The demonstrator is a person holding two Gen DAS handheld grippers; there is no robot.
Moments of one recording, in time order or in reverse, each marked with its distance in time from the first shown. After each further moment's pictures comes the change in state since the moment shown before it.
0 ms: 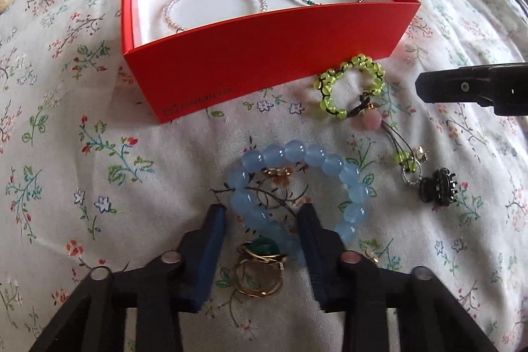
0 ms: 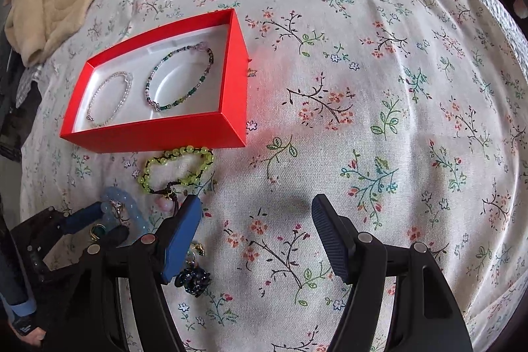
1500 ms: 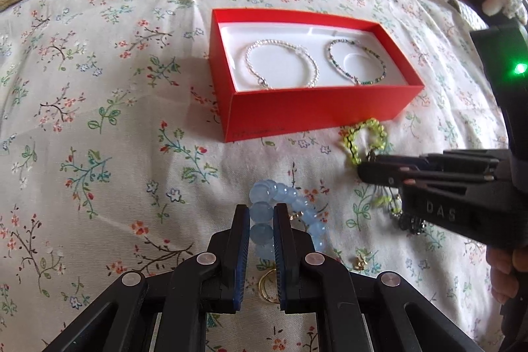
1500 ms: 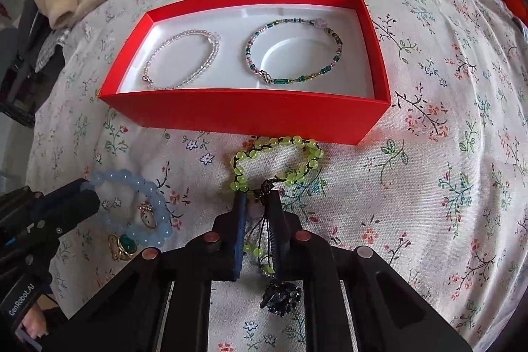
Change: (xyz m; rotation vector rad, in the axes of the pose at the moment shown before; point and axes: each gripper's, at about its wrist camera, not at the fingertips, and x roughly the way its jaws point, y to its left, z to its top) left arm -0.056 0.038 -0.006 -0.179 -0.100 -0.048; right arm 0.025 0.073 -0.003 -0.143 0.021 0.067
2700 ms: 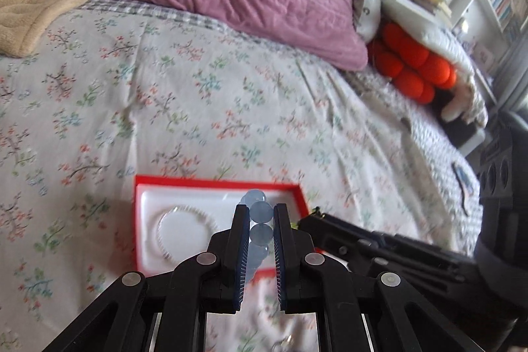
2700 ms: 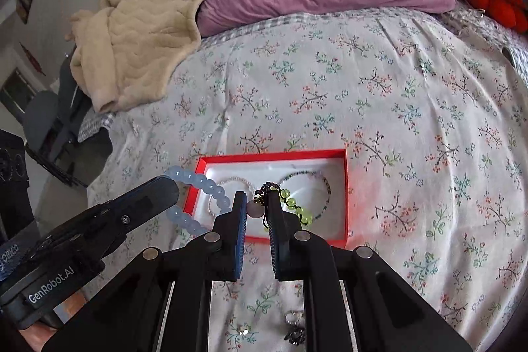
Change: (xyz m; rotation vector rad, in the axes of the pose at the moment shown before) left arm -0.035 -0.032 0.093 -0.161 -0.280 -0.206; right arm -0.100 -0.022 0.052 0.077 -0.322 0.169
